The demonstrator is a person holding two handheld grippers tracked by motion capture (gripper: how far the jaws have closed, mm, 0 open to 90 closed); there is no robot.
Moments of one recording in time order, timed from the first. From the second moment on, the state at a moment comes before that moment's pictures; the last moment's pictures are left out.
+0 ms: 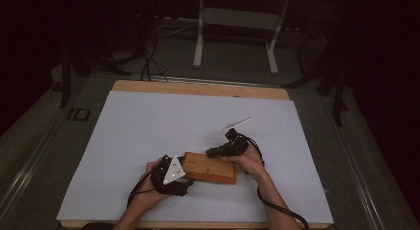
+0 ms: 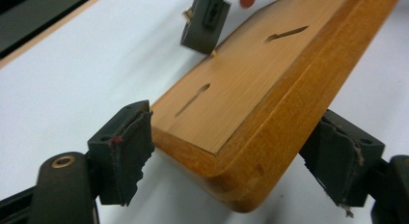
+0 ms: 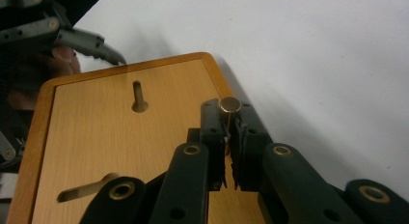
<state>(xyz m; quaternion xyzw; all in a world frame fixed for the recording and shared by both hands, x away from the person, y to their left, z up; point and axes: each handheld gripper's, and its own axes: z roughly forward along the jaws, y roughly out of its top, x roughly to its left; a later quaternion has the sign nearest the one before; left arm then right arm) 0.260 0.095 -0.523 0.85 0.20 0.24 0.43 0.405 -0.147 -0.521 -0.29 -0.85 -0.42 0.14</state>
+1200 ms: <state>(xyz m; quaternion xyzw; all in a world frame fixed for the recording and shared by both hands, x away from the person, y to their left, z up) 0.274 0.092 -0.523 0.82 0.20 0.21 0.48 0.405 -0.154 -0.518 -0.30 -0.86 -0.41 0.11</state>
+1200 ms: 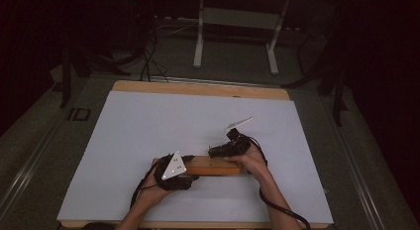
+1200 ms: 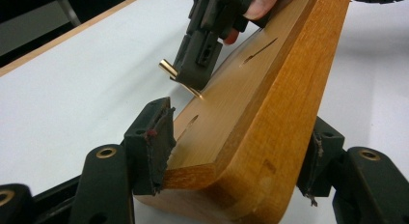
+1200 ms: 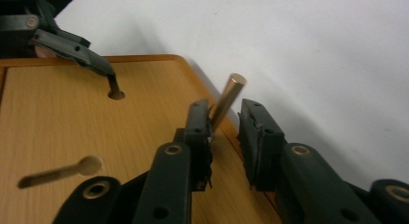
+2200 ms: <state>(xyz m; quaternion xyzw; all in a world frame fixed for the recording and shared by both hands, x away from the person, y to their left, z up) 0.289 0.098 -0.518 0.82 0.21 0.19 0.50 0.385 -0.202 -0.505 -0.32 -0.84 -0.45 0.02</state>
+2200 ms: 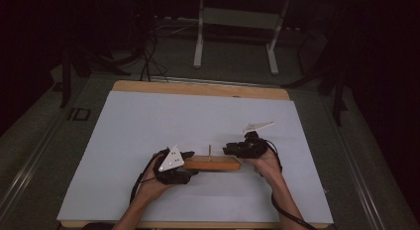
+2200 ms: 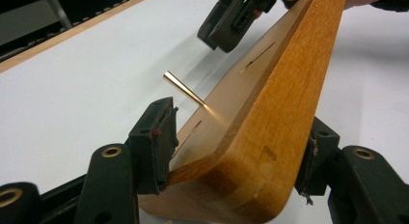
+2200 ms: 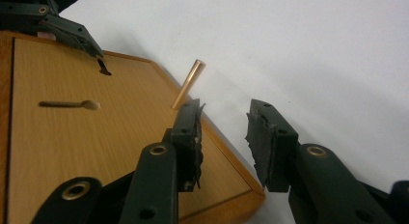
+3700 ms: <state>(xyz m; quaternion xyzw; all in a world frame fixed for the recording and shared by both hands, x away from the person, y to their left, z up) 0.302 0.100 -0.518 0.81 0.23 0.19 0.50 0.335 -0.240 -0.518 -0.28 -0.85 -0.43 -0.11</state>
